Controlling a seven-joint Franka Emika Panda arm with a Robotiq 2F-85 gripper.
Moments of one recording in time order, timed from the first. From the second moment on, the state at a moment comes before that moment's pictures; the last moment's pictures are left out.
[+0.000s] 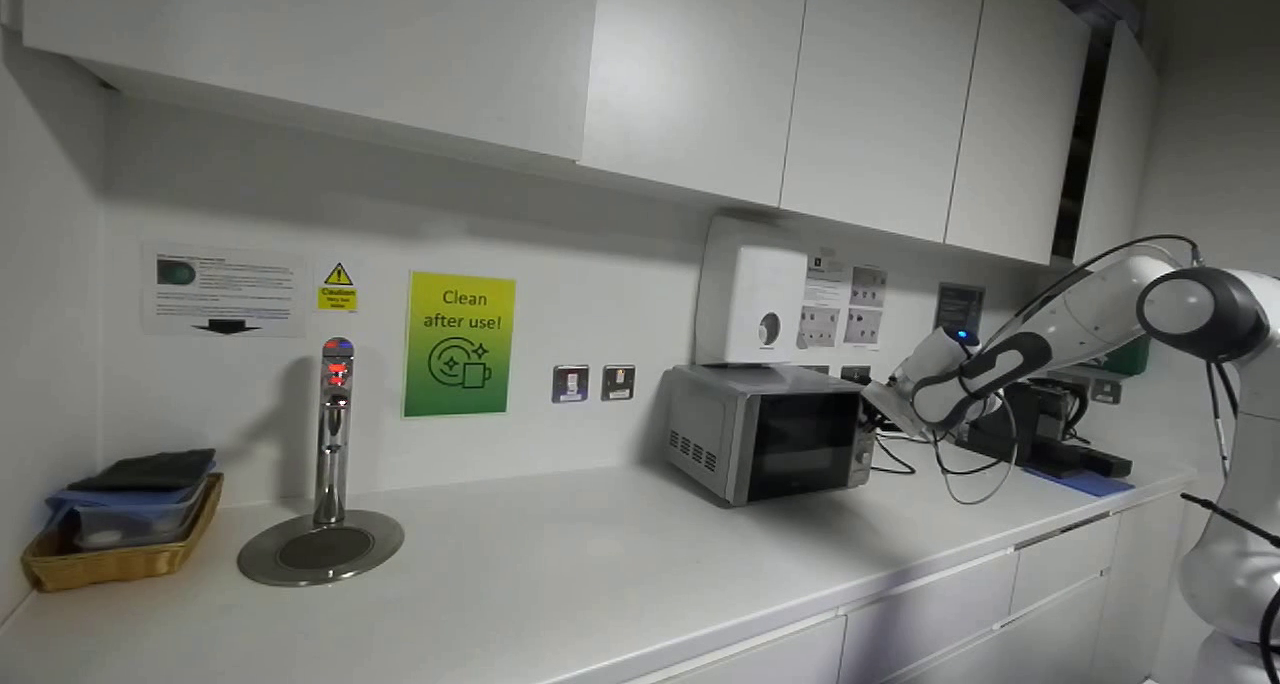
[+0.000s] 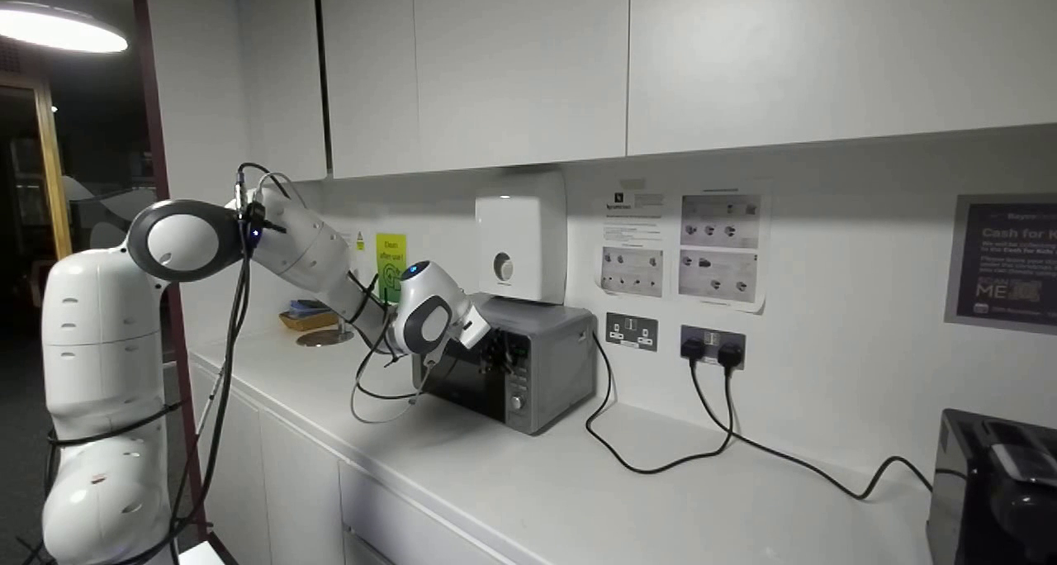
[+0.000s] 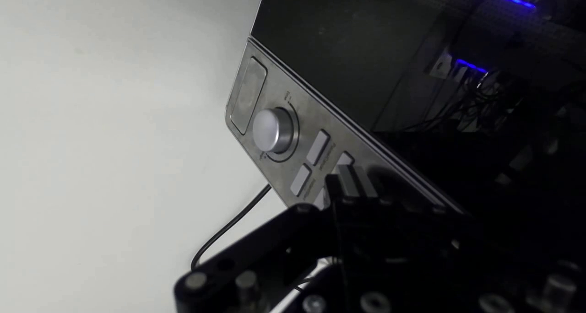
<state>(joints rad) -0.22 0.06 0.02 -2.24 -0.26 3.02 1.28</state>
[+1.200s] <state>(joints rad) -0.22 -0.02 0.06 -2.33 -0.13 3.00 0.89</state>
